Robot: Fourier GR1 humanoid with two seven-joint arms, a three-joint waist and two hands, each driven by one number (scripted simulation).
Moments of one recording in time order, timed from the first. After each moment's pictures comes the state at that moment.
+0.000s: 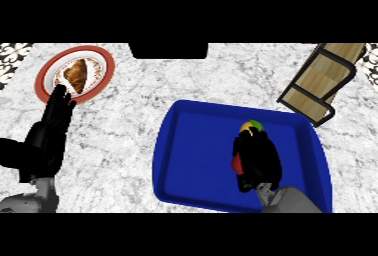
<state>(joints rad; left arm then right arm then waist) -0.08 0.28 -0.04 -1.66 0.11 0.26 0.14 -0.27 -0.25 0.62 -1.55 0.93 0.19 0.80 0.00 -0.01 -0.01</state>
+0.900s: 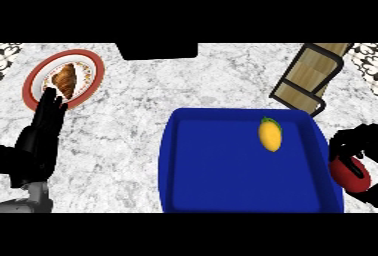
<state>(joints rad) -0.05 0.29 -0.01 -1.69 0.12 0.27 0.14 -0.12 -0.97 0.27 -1.59 0.32 0.27 -0.46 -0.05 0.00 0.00</state>
